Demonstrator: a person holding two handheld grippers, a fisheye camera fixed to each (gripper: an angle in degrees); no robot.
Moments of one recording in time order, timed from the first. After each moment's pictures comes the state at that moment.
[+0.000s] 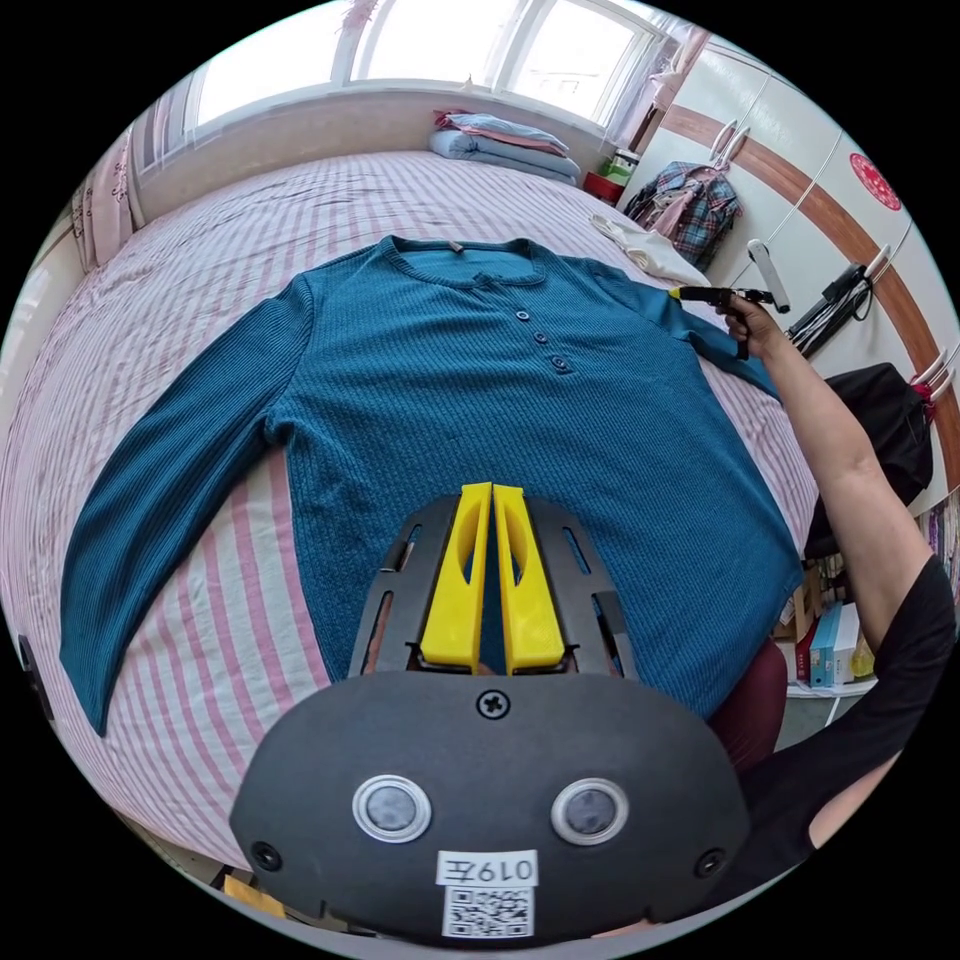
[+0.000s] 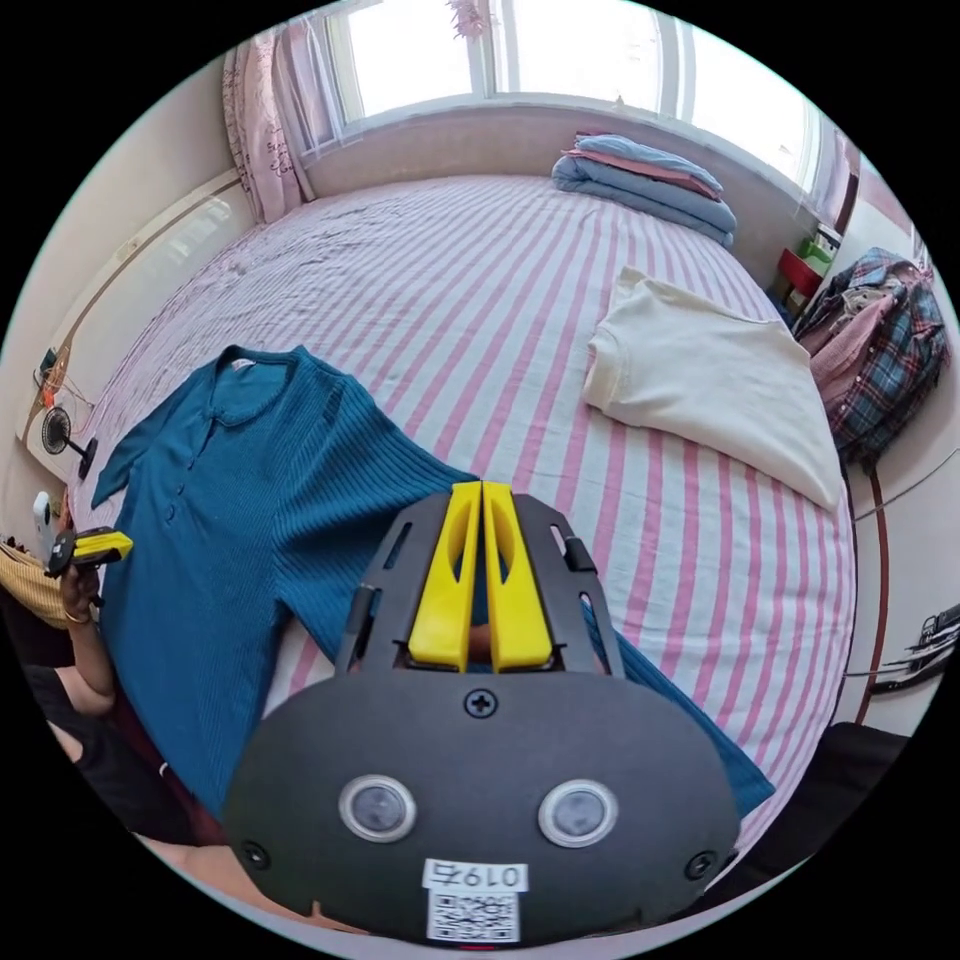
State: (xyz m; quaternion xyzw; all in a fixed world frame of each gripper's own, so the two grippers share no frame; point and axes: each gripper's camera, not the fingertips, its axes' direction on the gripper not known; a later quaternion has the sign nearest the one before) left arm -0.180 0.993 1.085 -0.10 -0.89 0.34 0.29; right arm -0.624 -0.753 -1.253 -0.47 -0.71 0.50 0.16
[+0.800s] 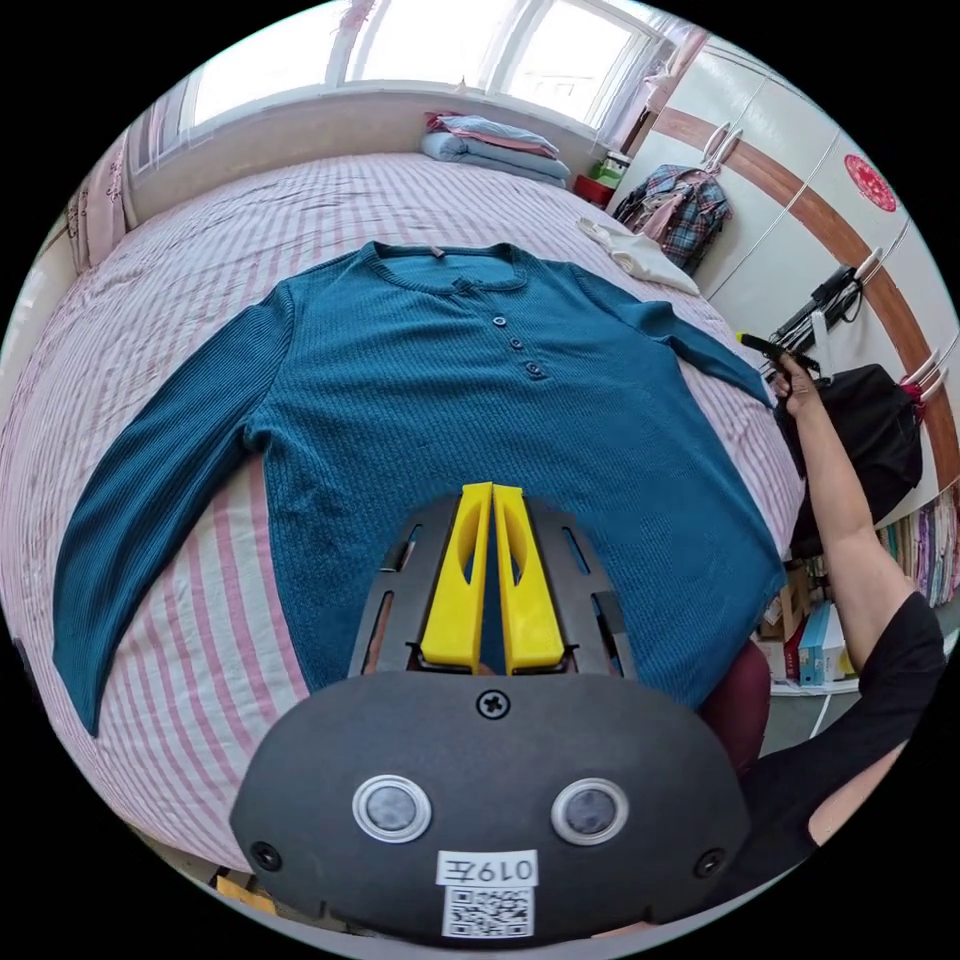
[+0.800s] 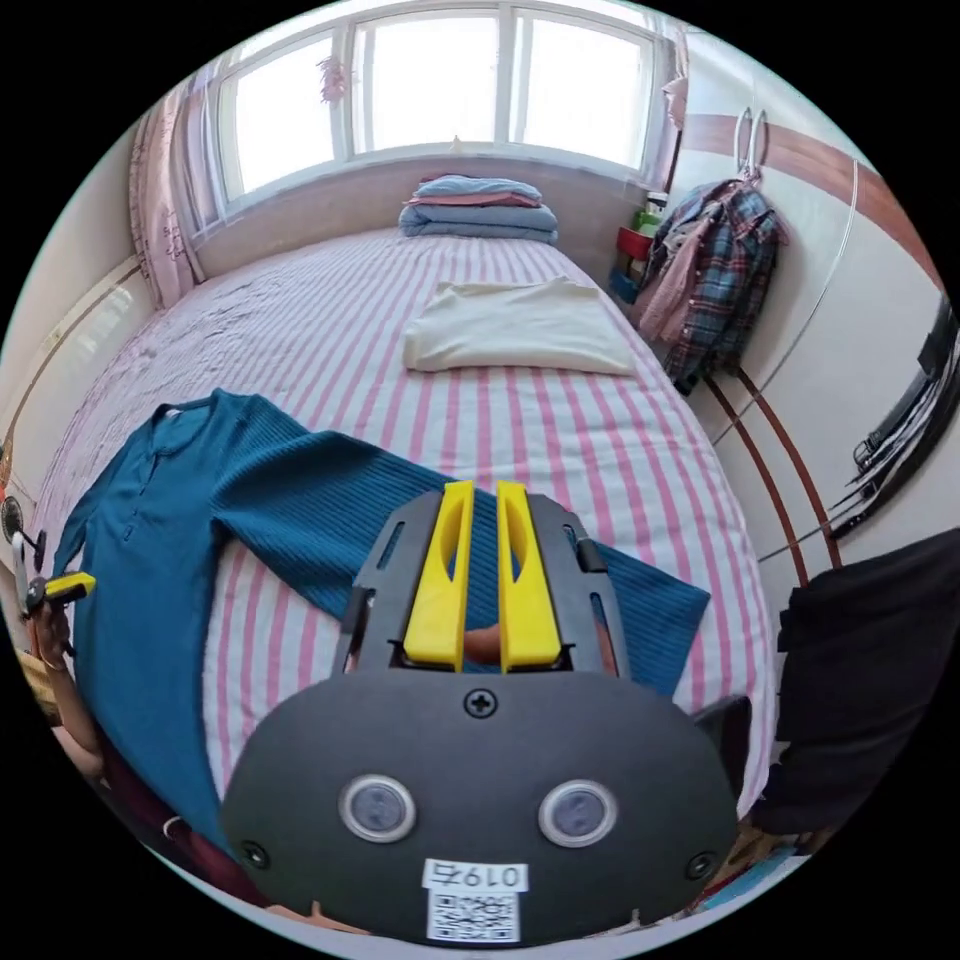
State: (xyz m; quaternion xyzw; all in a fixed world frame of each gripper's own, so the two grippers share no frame) left arm -0.269 0.912 1.153 -0.11 -0.87 0.35 0.32; right arm -0.399 -0.685 -1.311 -0.60 -0.59 0.49 0.22
